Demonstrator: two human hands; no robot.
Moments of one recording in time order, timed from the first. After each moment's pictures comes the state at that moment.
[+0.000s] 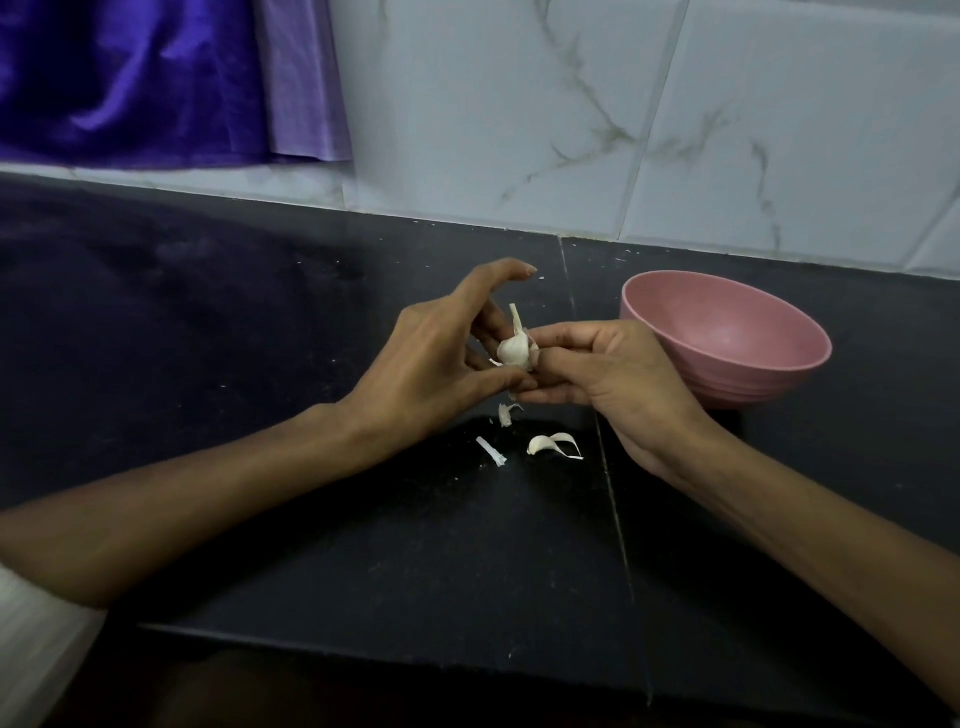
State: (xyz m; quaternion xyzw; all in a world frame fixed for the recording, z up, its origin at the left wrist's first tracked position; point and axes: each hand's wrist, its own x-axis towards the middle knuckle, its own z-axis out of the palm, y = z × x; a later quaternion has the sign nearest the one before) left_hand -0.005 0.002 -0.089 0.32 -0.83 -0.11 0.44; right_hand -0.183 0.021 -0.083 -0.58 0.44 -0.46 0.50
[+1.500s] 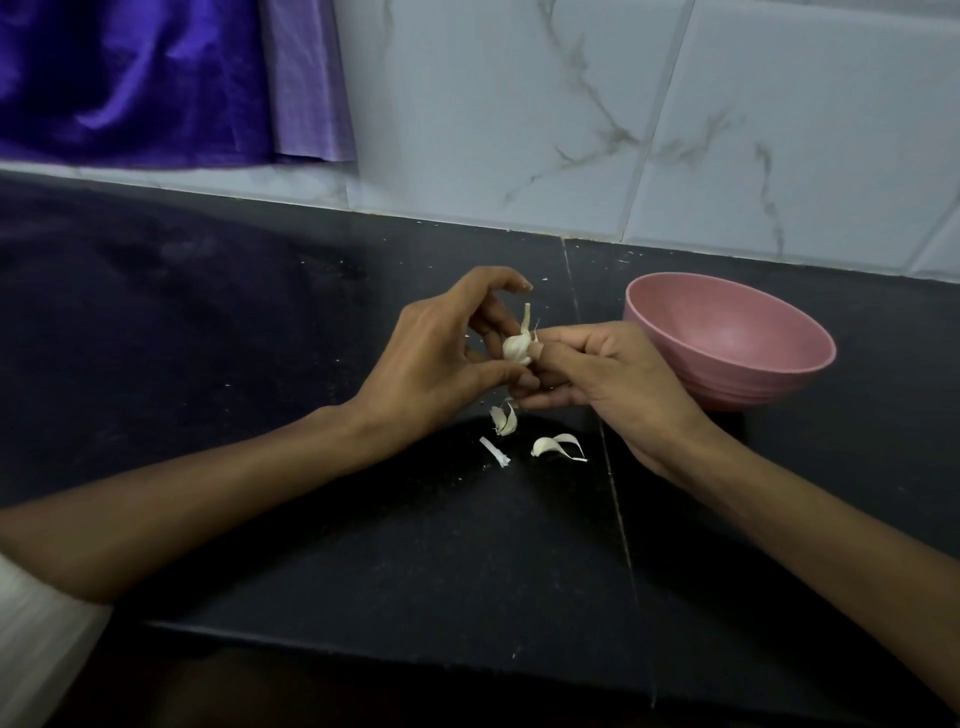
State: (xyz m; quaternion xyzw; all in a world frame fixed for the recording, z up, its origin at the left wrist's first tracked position) left_hand -0.007 0.000 -0.090 0.34 -0.79 -0.17 0.47; right_hand -0.182 0.018 -0.086 -0.62 0.43 -0.45 0.47
